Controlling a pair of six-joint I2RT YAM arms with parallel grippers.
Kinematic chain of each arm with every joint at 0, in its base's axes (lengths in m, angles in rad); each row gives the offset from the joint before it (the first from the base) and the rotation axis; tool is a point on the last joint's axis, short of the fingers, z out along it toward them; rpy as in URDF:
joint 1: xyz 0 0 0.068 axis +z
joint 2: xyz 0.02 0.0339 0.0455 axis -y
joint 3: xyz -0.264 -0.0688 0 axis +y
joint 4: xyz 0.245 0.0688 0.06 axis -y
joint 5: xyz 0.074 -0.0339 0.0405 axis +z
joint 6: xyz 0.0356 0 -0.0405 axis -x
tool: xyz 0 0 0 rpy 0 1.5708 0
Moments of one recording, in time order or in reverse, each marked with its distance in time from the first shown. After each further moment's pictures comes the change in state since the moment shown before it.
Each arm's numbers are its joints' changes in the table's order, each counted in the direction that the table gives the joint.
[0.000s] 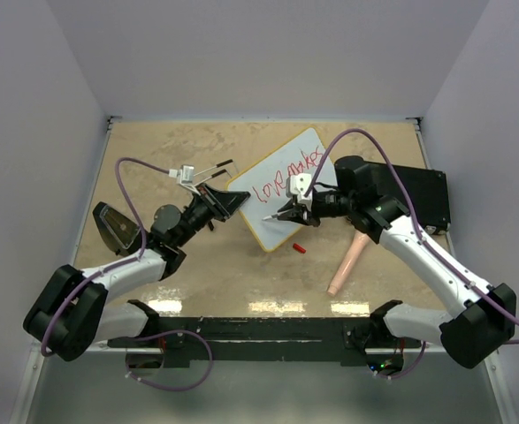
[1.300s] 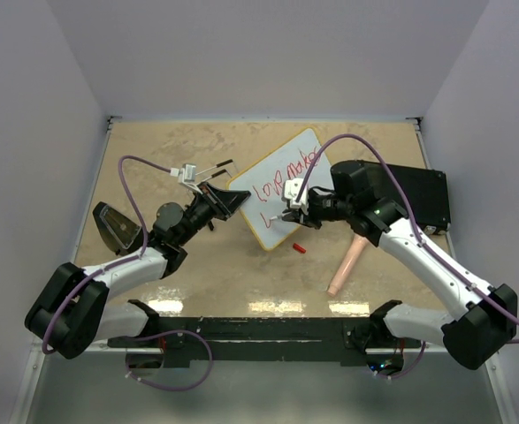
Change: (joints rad) left arm -0.005 -0.017 -0.018 -0.030 0.021 -0.032; right arm 0.039 0.006 0.013 -0.064 -0.187 0.042
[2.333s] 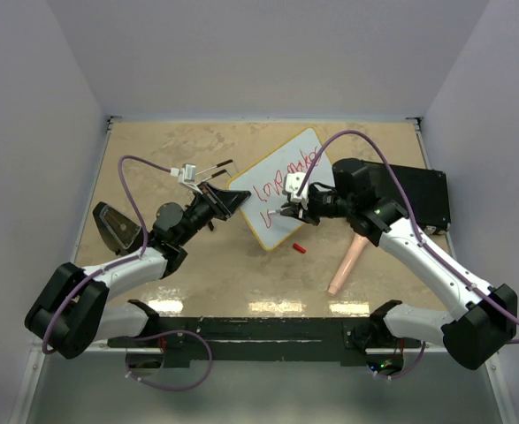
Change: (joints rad) left arm 0.000 0.000 0.000 0.005 -0.004 0.005; right arm -0.003 0.006 -0.001 0.083 -0.021 -0.080
